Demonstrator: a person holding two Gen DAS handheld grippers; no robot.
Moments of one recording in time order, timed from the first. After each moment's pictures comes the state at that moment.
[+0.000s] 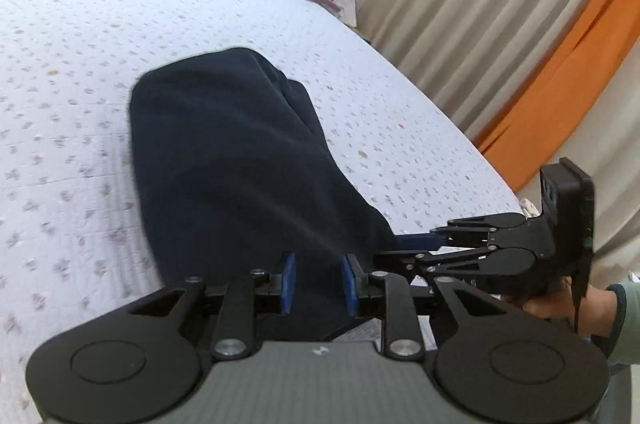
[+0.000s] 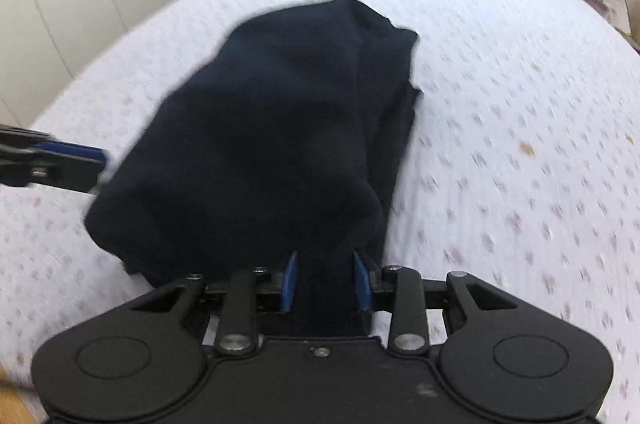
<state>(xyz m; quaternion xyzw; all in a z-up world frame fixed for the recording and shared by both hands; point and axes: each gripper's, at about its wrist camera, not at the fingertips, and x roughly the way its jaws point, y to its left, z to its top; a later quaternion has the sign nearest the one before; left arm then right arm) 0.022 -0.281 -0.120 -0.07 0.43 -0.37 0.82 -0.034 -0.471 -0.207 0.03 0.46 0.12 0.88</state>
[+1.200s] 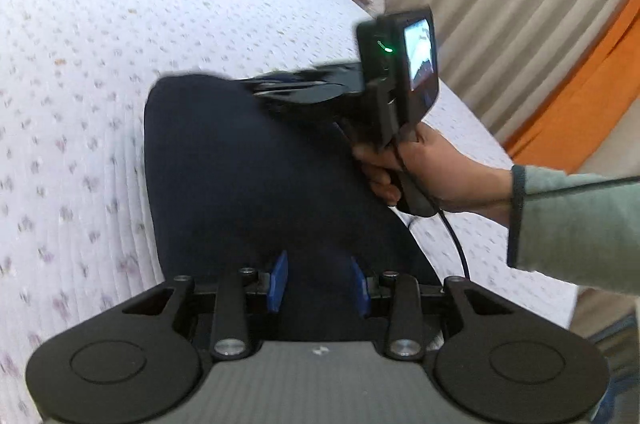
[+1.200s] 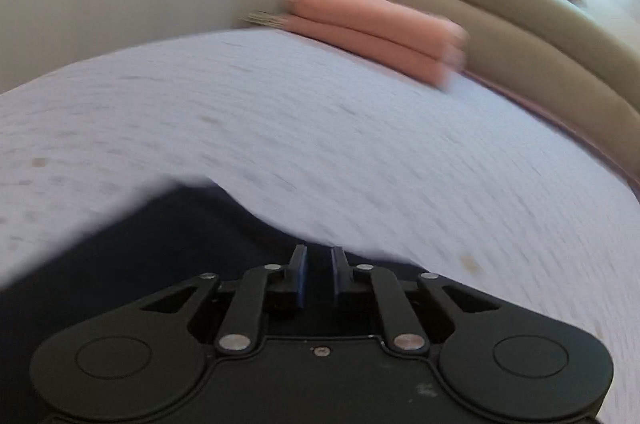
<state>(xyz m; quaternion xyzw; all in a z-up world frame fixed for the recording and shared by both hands) 0.068 -0.293 -0.146 -0.08 0.45 -0.35 0.82 0.188 -0.415 -0.256 -0.12 0.32 0.15 0.93</state>
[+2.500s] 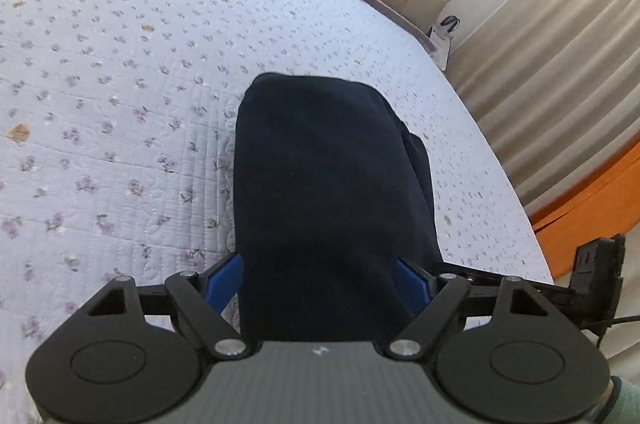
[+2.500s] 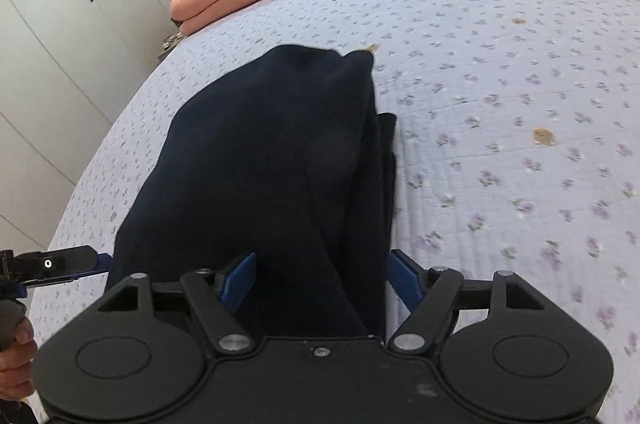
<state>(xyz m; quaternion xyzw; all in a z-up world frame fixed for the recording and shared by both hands) 0.091 -0.249 -0.156 -0.18 0.46 -0.25 0.83 0.034 -0.514 -0.240 0.21 0.44 0.09 0.87</state>
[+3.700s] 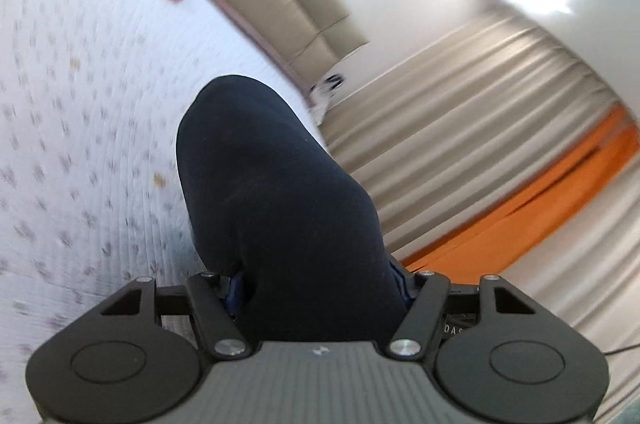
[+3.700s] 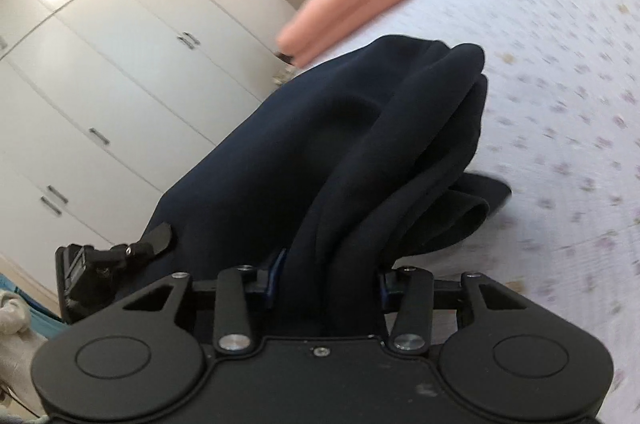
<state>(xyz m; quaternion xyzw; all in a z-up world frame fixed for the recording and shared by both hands) 0.088 -0.171 -0.118 -0.33 0.35 -0.41 0.78 0.003 -0.453 -0.172 0.33 0.36 0.24 0.84</state>
